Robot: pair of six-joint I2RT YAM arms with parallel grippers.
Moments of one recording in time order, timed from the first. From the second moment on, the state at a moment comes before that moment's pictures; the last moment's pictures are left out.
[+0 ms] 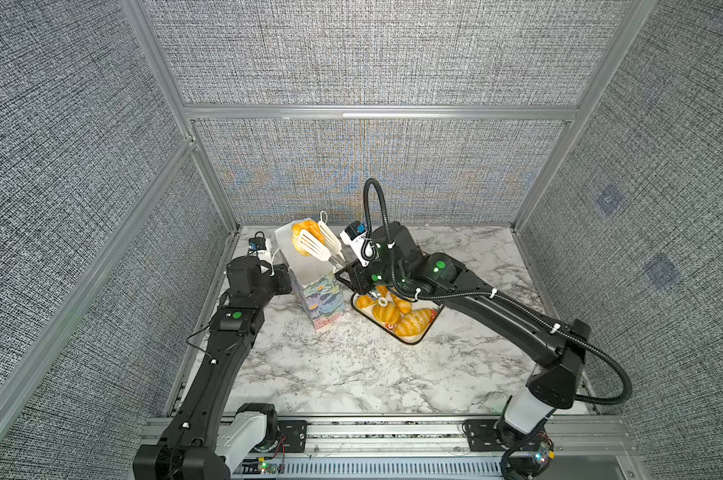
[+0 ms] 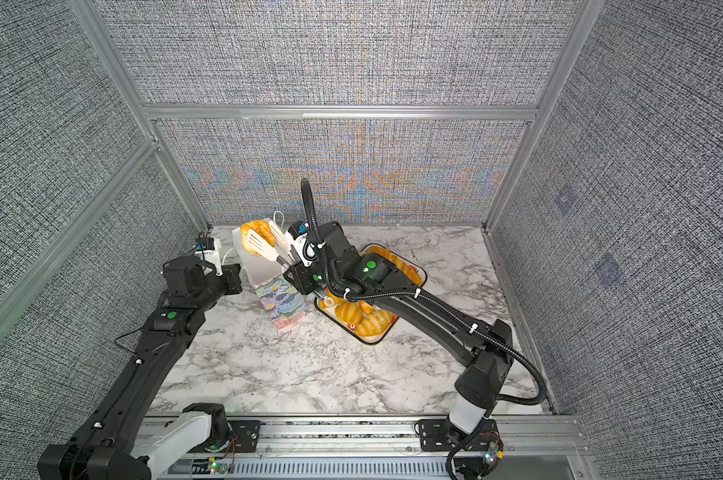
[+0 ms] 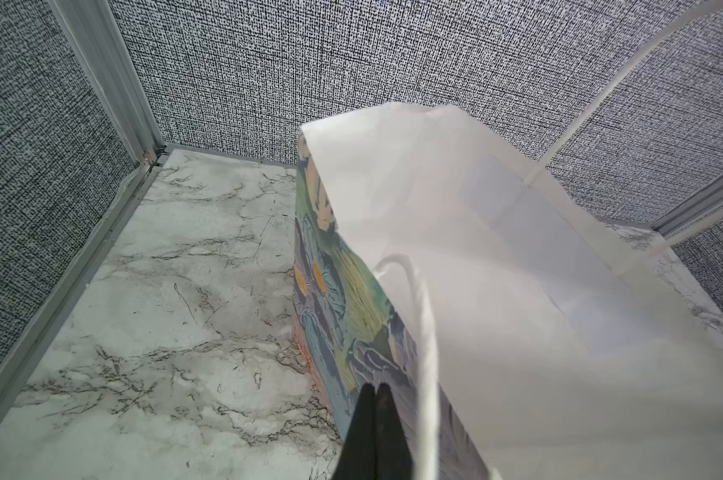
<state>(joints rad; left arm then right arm) -0.09 1.03 0.86 -0.28 0.13 -0.21 0.92 1.70 1.75 -0.61 -0.12 0.24</state>
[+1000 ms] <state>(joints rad) -0.09 1.03 0.86 -0.28 0.13 -0.21 0.92 1.69 1.67 -0.62 -0.10 0.27</state>
